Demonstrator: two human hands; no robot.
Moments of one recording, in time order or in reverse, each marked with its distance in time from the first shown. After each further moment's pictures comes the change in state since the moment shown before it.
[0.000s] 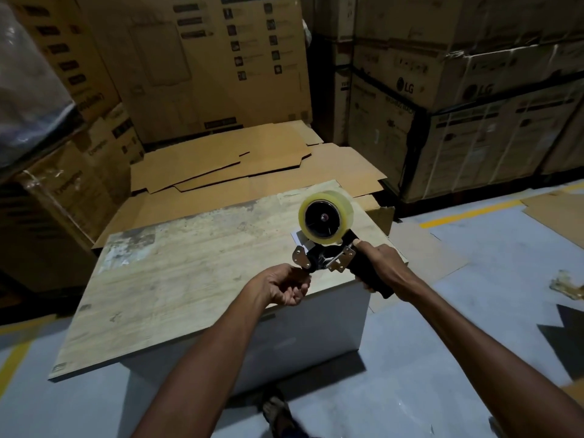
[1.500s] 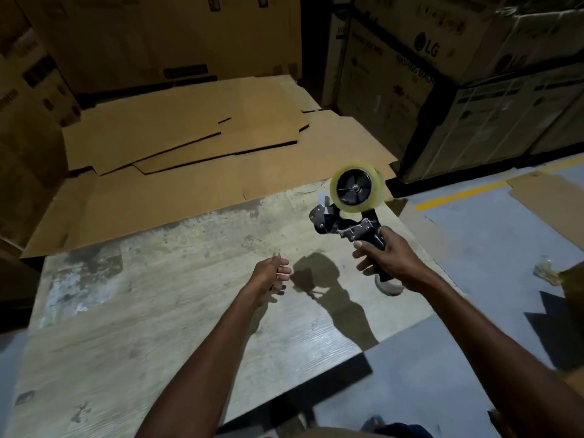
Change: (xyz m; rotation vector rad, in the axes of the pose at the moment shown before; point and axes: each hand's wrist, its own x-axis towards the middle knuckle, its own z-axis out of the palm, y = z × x) left_hand 0.155 0.166 -0.198 0.085 0.215 0.378; right_hand 0.248 -0.054 0.103 -0.088 0.061 0.045
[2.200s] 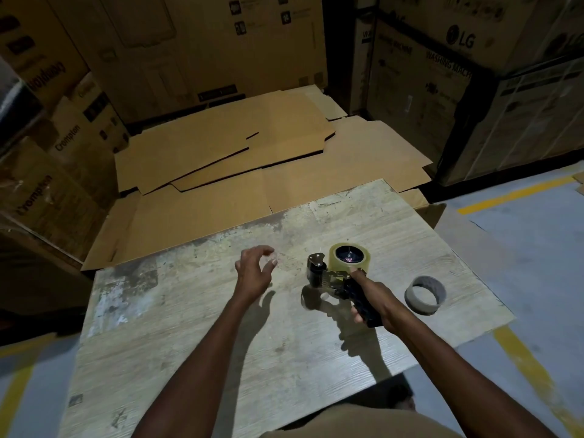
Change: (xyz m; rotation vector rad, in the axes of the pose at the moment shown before) left_hand 0.004 0.029 -0.066 0.752 0.375 0.674; right_hand 0.020 0.043 0.073 0.220 -0.130 0.469
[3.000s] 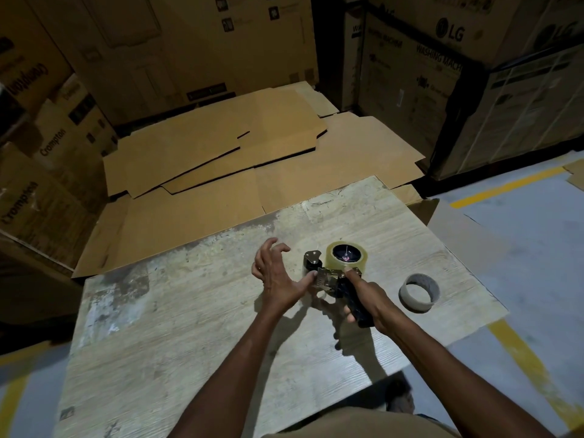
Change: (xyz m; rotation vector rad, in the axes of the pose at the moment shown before) left_hand -0.024 0.065 0.054 0.124 0.174 0.160; right_hand 0.004 -0.002 0.004 0.069 0.040 0.048
